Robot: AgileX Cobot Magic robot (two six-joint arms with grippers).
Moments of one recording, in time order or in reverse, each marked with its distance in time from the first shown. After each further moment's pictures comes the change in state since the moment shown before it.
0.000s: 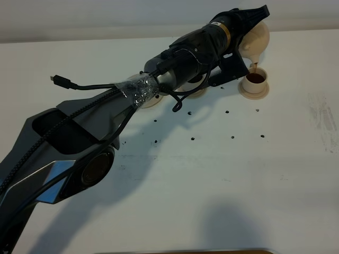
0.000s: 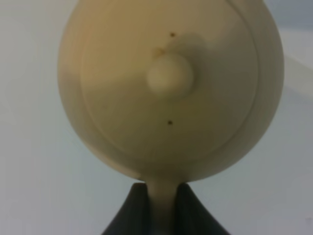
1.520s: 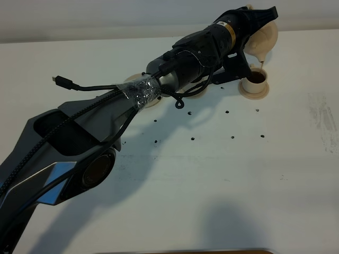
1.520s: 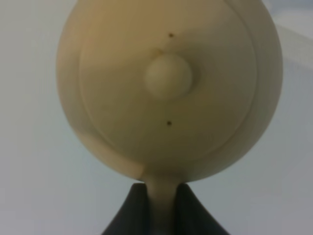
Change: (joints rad) left arm -0.008 0.000 0.000 0.071 -0.056 -0.001; right arm 0.000 0.000 0.000 0.000 0.000 0.000
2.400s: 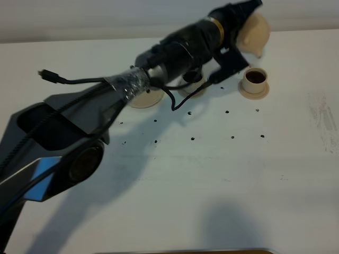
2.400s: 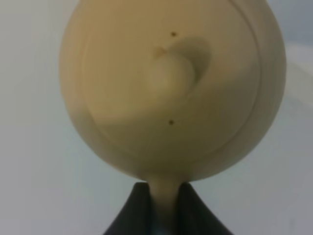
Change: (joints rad) left arm 0.039 -0.071 0.069 -0.132 0.022 -0.152; right arm 0.000 0.000 0.000 0.000 0.000 0.000
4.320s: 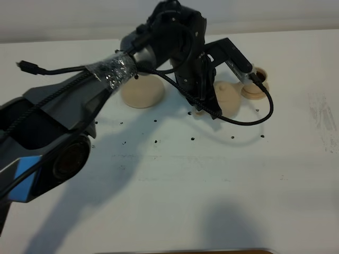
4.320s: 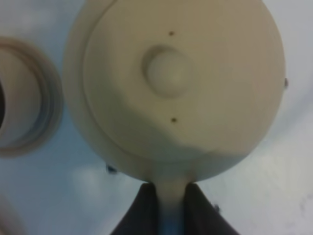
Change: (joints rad) left arm 0.011 -0.053 -0.008 -0.886 0.975 -0.937; right arm 0.000 0.000 0.000 0.001 0.000 0.000
